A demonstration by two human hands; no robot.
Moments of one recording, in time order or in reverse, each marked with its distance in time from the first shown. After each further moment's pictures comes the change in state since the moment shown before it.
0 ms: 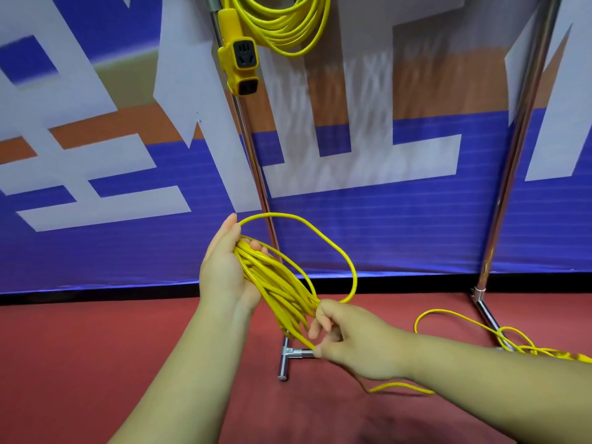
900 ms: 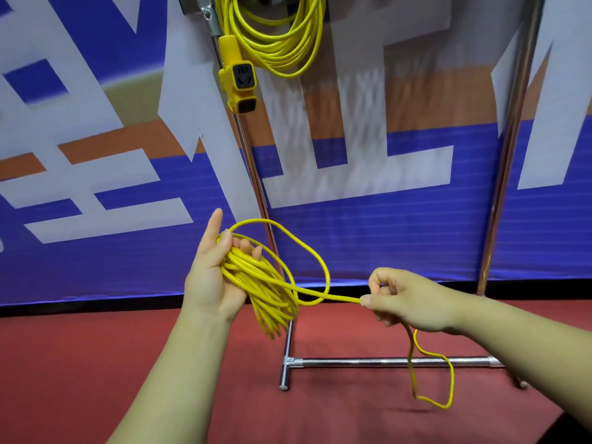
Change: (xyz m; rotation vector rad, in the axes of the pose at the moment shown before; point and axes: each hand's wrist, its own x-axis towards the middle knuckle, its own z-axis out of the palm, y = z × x) left_hand -0.001 0.022 -0.009 0.010 -0.267 0.046; right_hand -0.026 0.001 -0.090 0.119 0.135 0.227
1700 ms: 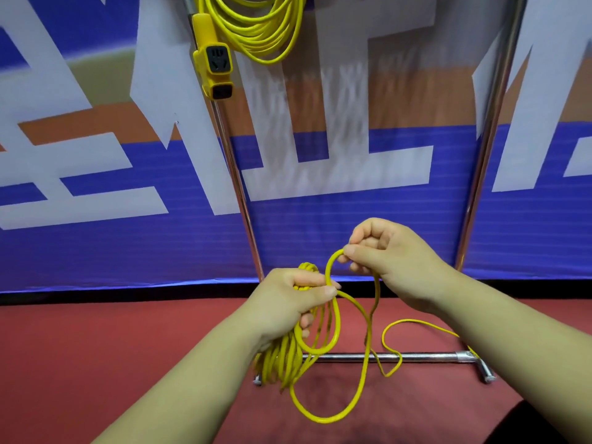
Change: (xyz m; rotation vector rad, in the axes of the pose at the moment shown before) left_hand -0.039 -0.084 0.037 0.853 -0.412 -0.393; right_hand -0.010 -0.043 -0.020 0.396 0.251 -0.239
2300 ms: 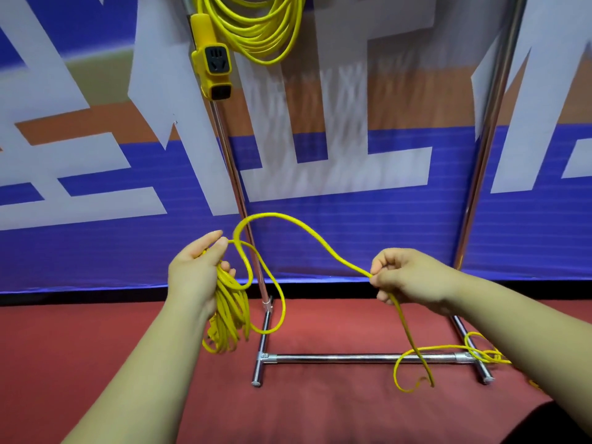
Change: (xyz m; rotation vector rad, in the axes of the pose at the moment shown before) left_hand 0.026 -0.008 -0.100 -0.450 0.760 0.164; right_hand 0.010 0.042 -0.047 -0.286 -0.057 0.376
